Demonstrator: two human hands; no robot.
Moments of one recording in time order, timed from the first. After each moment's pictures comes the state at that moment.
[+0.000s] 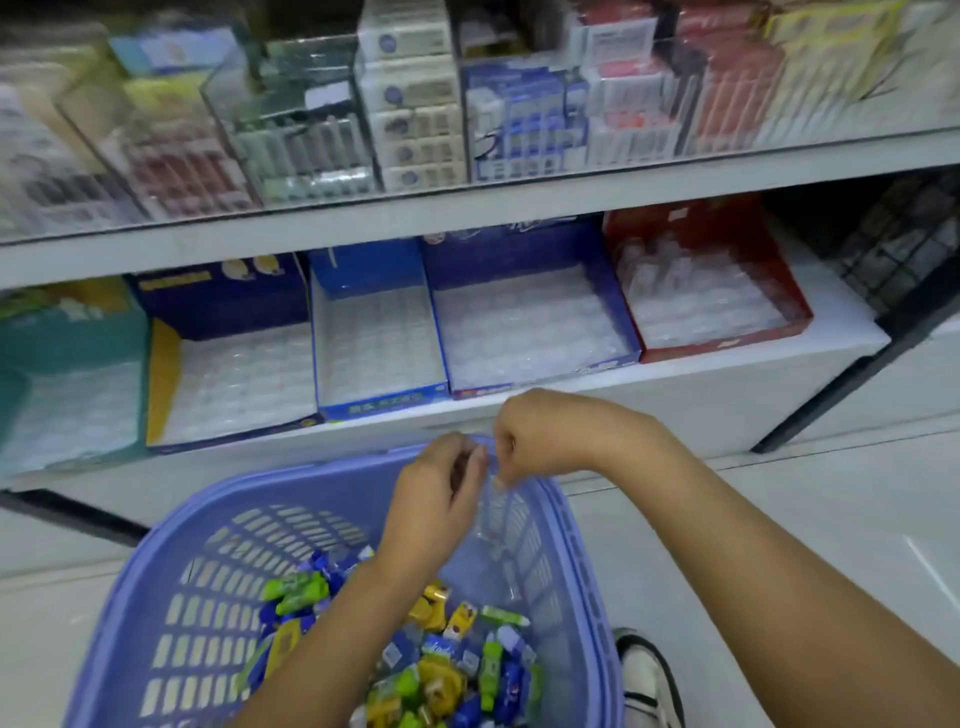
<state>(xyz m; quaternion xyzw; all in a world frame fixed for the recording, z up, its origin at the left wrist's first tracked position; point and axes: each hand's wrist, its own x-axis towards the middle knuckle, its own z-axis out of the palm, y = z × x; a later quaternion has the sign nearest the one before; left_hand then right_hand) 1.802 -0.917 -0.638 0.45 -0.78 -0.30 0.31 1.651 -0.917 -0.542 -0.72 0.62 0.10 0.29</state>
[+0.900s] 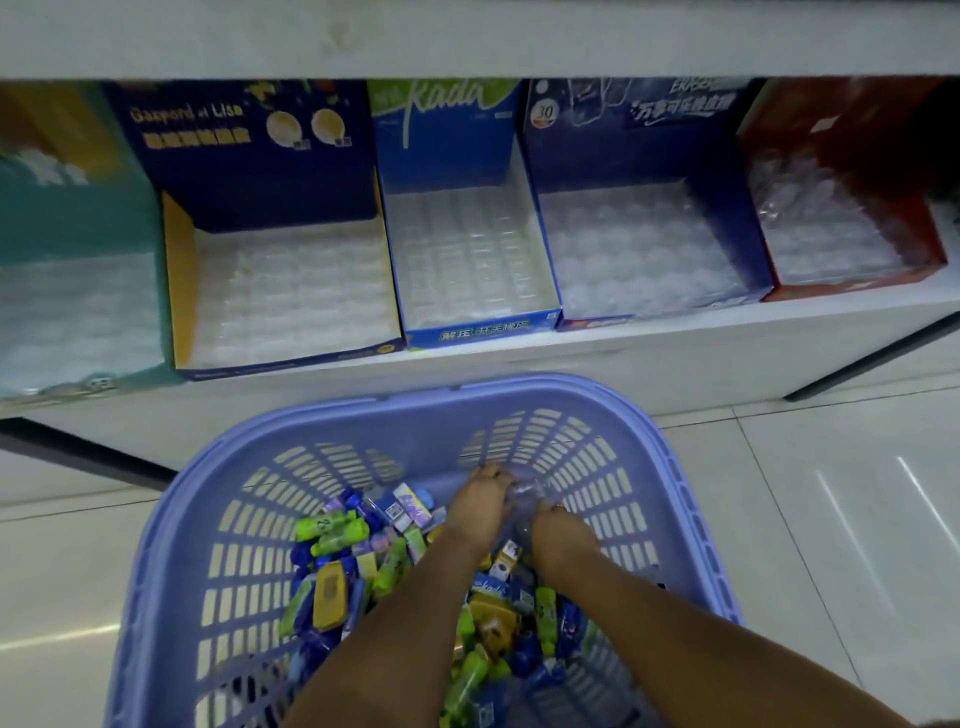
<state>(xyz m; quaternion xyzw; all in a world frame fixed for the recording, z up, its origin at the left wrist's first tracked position) 1.842 -0.931 -0.841 0.46 -0.81 -0.35 -0.05 1.752 -0.869 -0.792 -0.50 0.75 0.29 0.33</state>
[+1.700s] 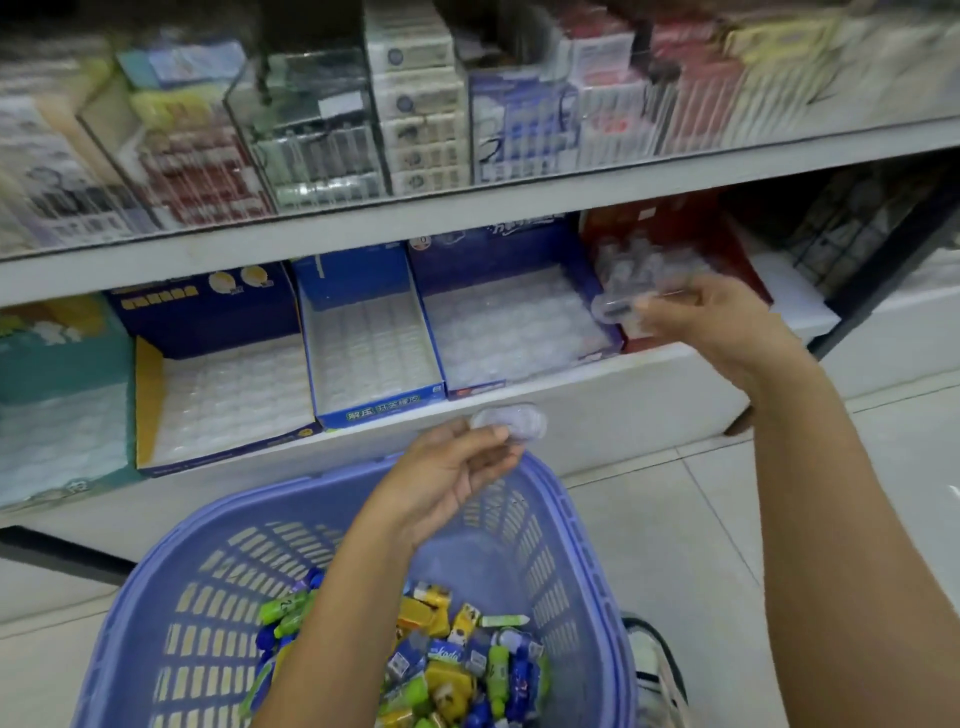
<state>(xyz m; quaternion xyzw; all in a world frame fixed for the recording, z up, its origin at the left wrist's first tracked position) 1.806 -0.933 -0.600 0.35 -0.35 -0.83 0.26 1.534 -0.899 -0.543 -0.35 0.70 -0.51 0.35</state>
